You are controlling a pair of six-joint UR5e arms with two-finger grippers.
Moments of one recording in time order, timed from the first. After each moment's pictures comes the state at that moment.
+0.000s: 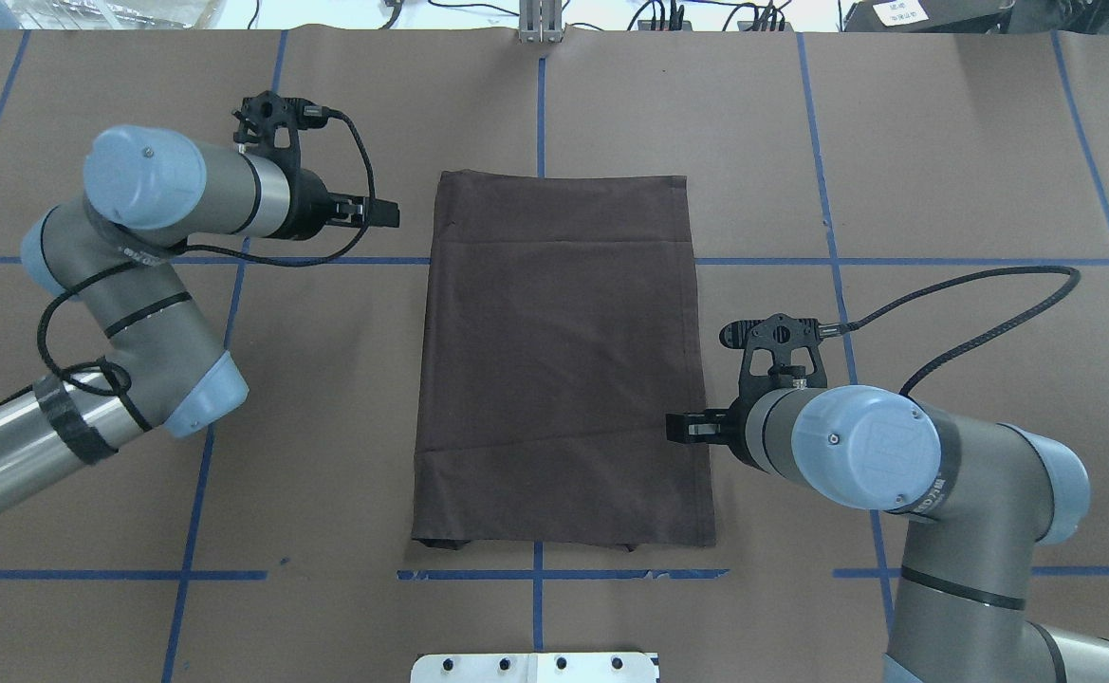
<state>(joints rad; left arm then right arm) -0.72 -2.05 -1.52 -2.35 -1.82 -1.07 0.35 -1.34 2.07 -1.42 1.54 1.33</state>
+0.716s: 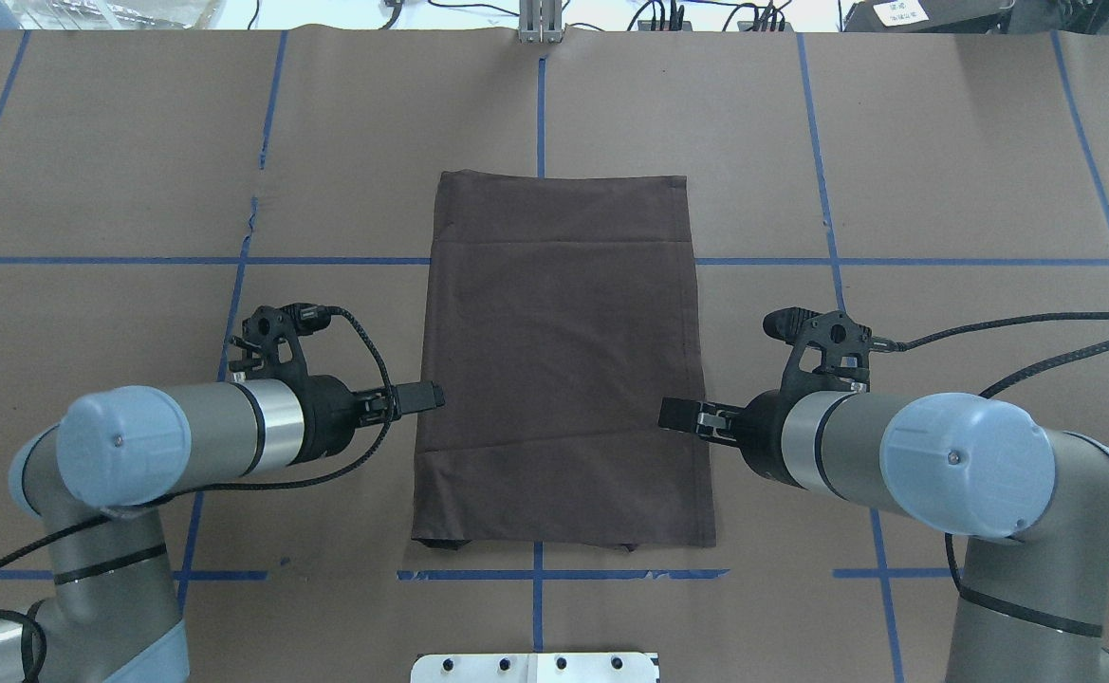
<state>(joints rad) -0.36 -1.82 -1.87 -2.35 -1.57 -1.56 0.35 -1.39 2.17 -1.26 1.56 1.56</state>
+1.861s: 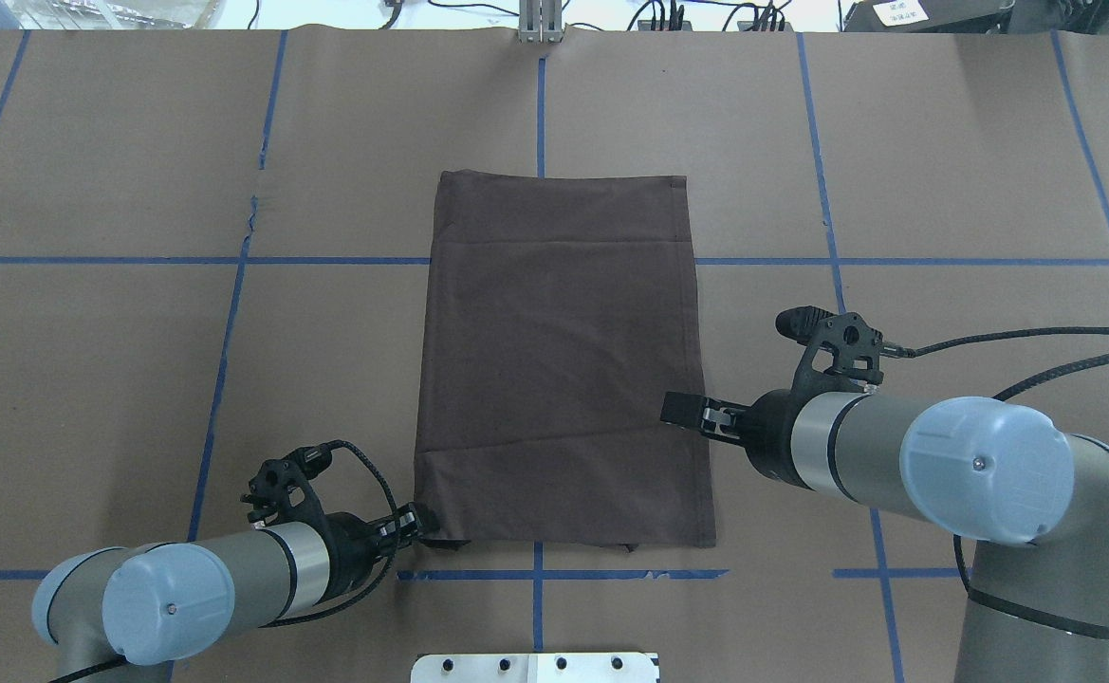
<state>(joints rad) -0.14 -1.77 -1.87 -2.32 -1.45 -1.91 0.35 -1.41 2.17 -1.22 1.56 1.60</state>
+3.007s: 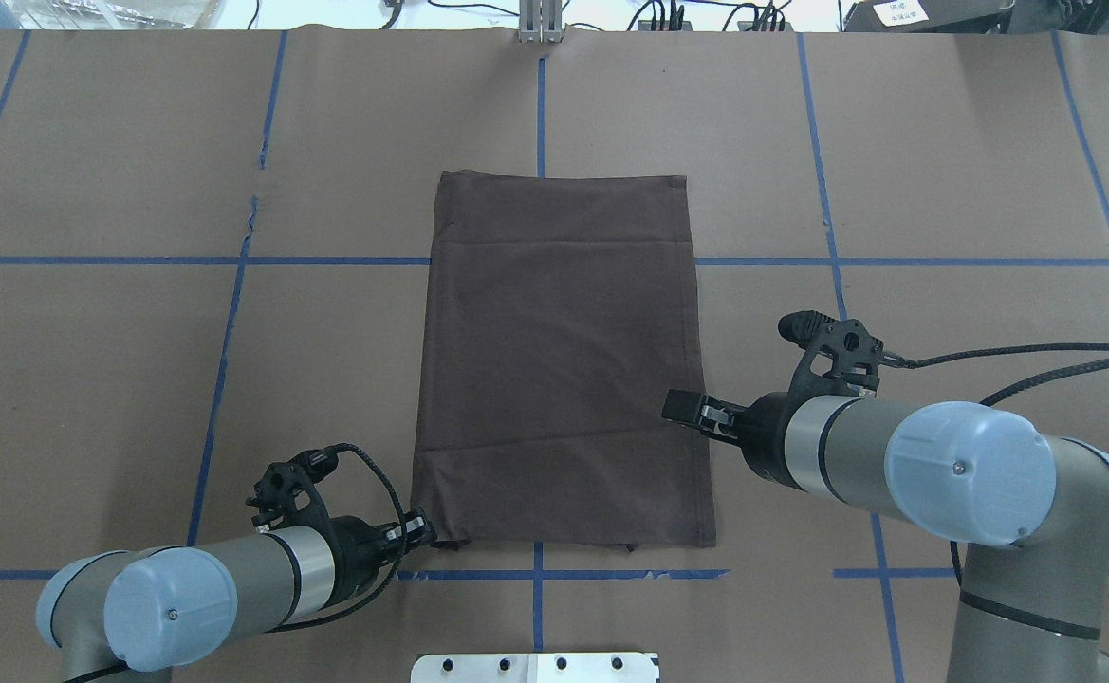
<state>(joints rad) -0.14 -1.77 -1.88 -2.32 -1.44 -1.91 0.33 -1.40 2.15 -1.25 1.53 1.71</state>
